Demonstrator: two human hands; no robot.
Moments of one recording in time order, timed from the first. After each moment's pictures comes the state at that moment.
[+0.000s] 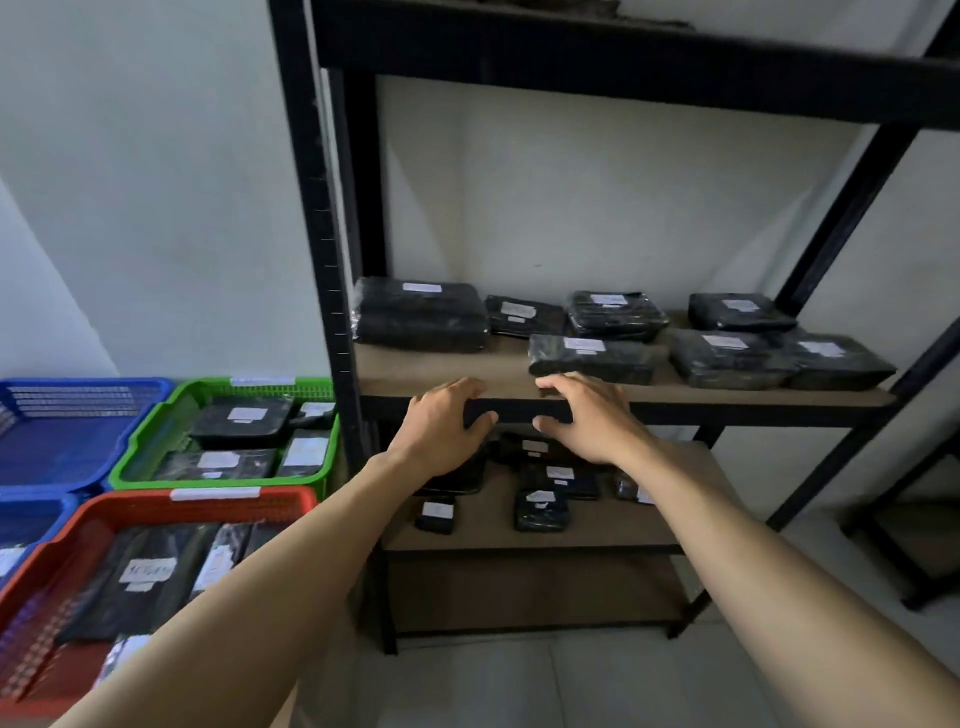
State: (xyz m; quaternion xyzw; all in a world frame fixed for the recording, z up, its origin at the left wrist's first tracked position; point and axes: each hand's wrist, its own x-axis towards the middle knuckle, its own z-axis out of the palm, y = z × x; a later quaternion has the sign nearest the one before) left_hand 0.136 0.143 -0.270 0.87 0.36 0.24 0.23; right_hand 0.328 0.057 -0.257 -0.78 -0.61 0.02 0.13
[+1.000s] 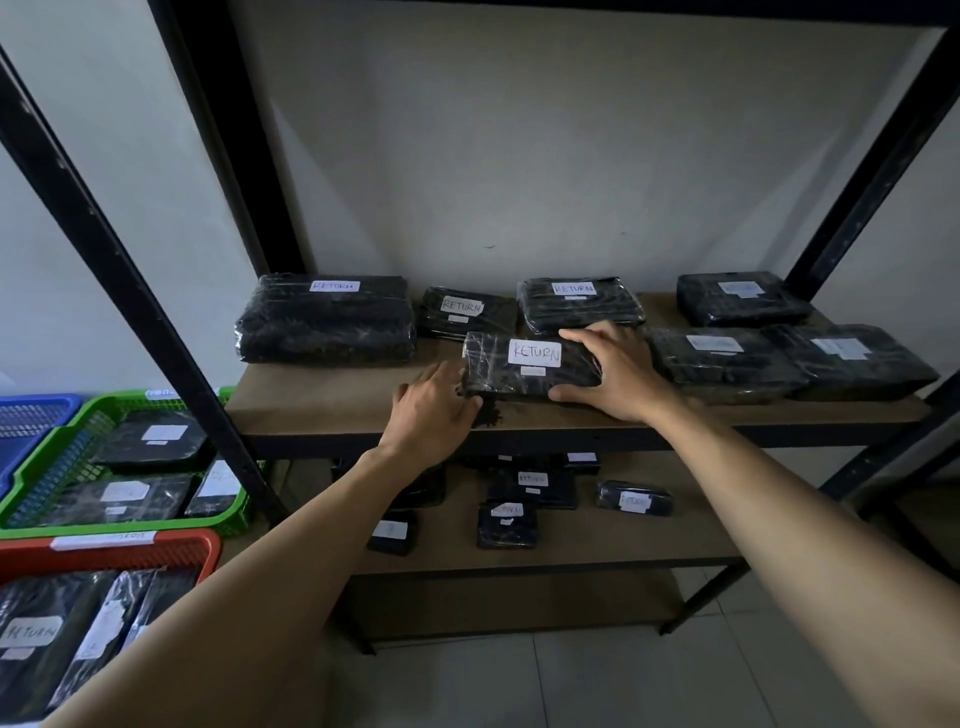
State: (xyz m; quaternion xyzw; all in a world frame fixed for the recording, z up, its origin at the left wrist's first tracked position) left_hand 0.279 0.199 -0.302 0.85 0.41 0.24 0.22; right_hand 0.533 0.123 -0.290 -0.76 -0.62 0.04 0.18
